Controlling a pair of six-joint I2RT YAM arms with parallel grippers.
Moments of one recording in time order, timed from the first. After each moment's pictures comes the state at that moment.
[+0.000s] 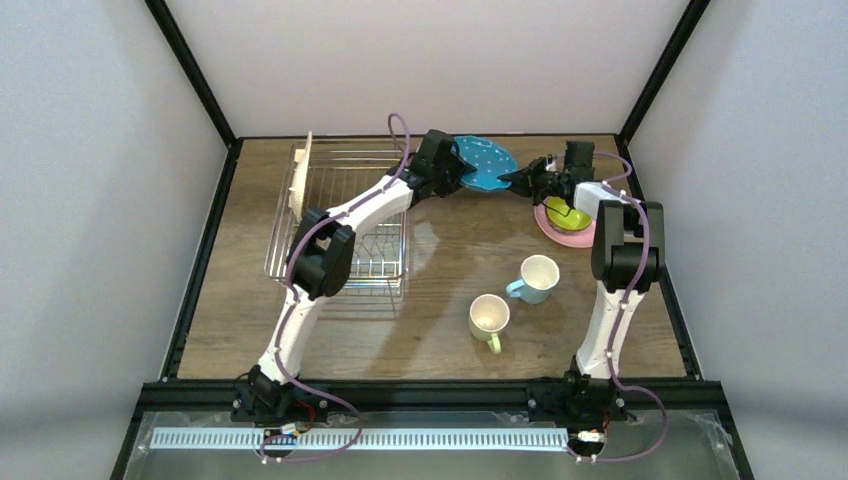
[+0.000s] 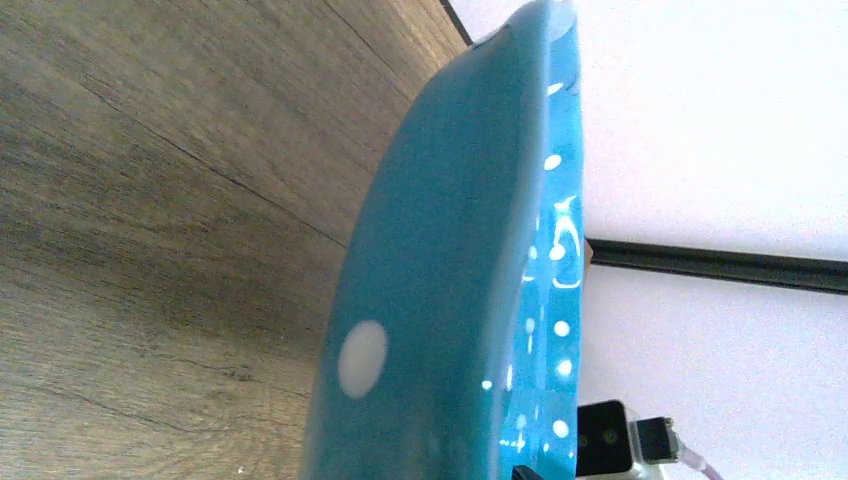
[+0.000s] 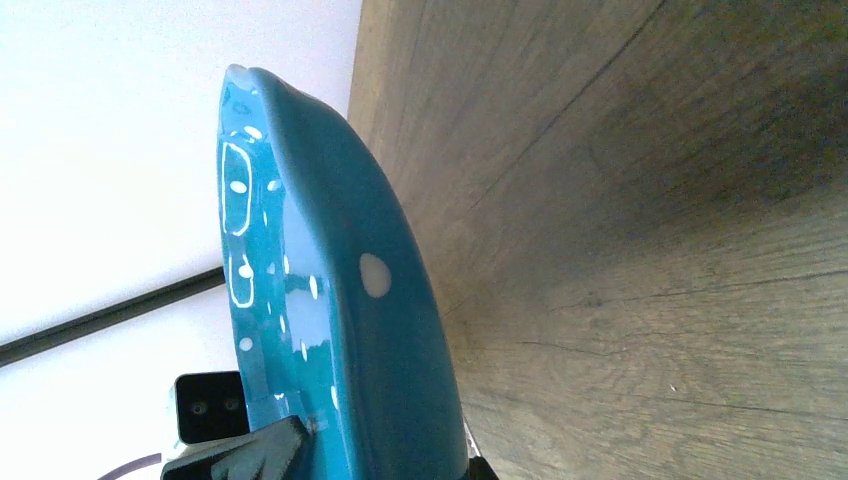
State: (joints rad) left arm -0.62 2.35 2.01 -0.25 0.03 -1.33; right arm -0.05 2.07 1.38 -0.01 -0.87 1.17
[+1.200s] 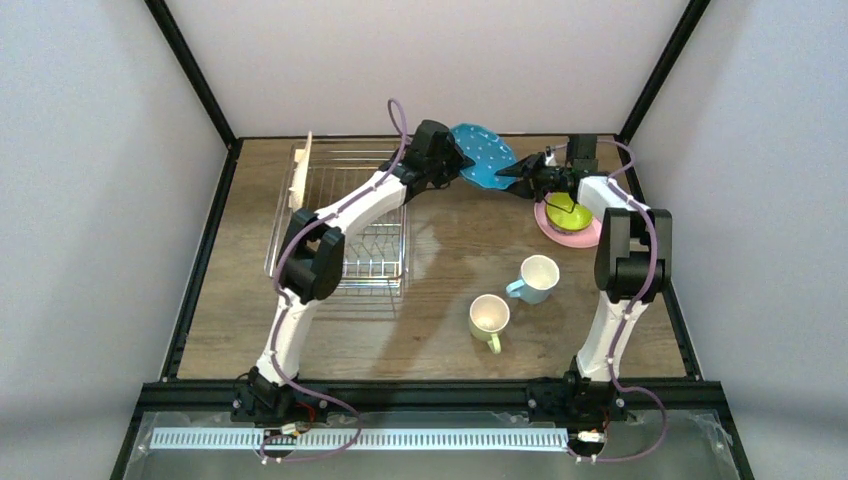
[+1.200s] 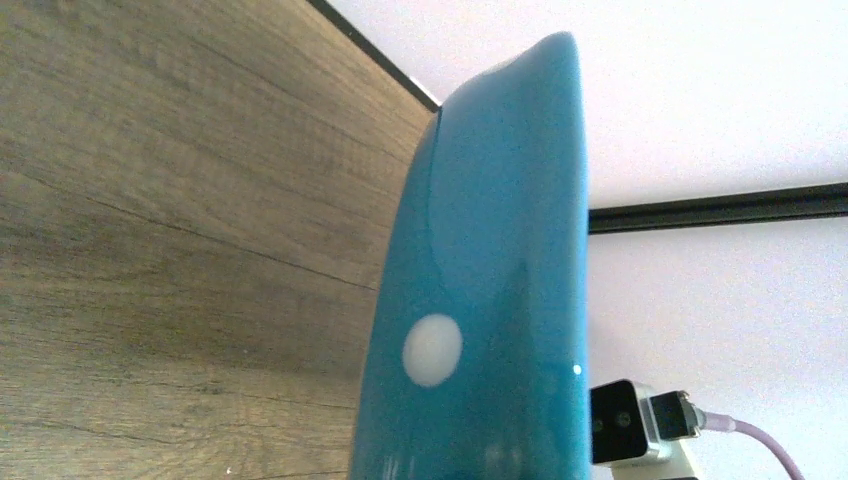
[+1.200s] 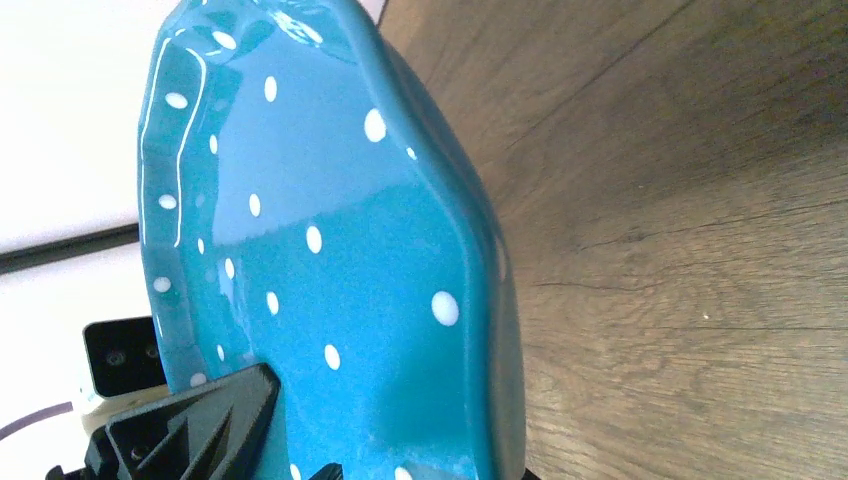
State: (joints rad) left arm -0.61 2.28 1.98 -0.21 0.06 -1.15; right arm -0.04 1.99 1.39 -0.18 -0.89 1.02
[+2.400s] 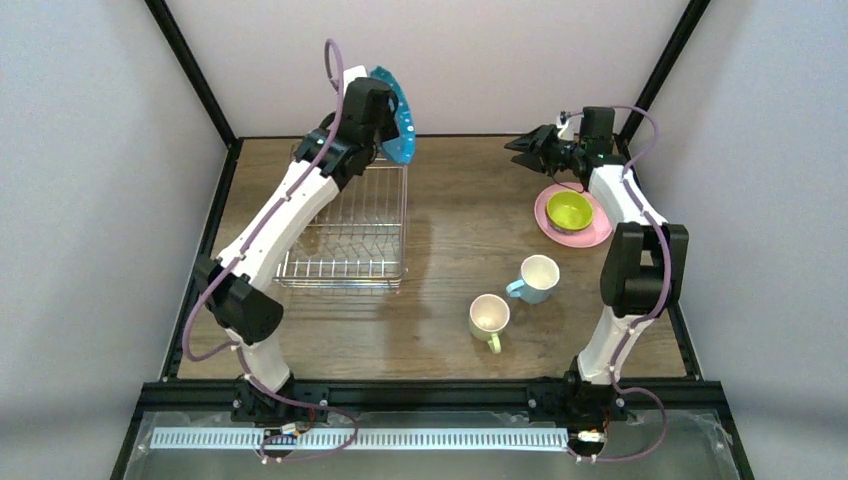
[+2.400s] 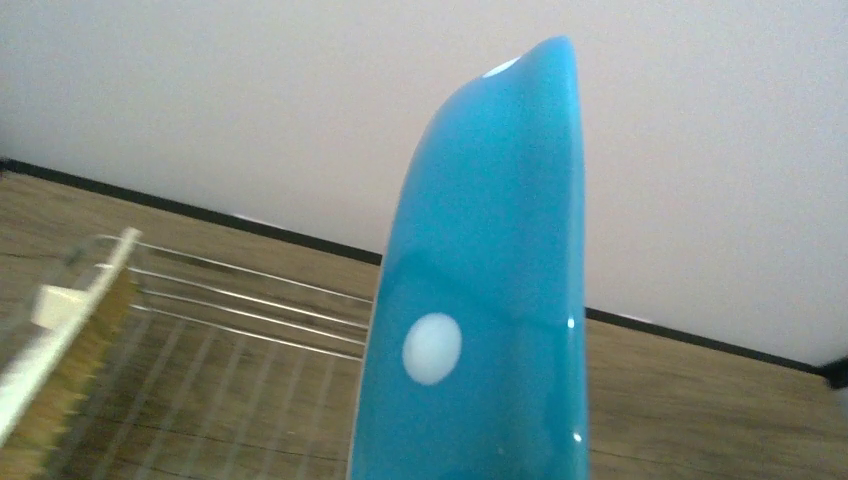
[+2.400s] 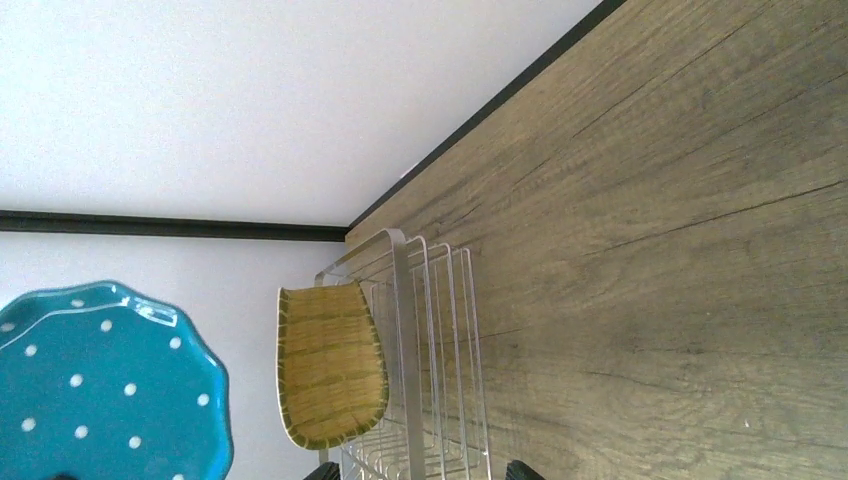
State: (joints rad) left arm -0.56 1.80 1.99 -0.68 -0.48 -0.57; right arm -0.04 1.84 1.48 -0.21 -0.78 0.88
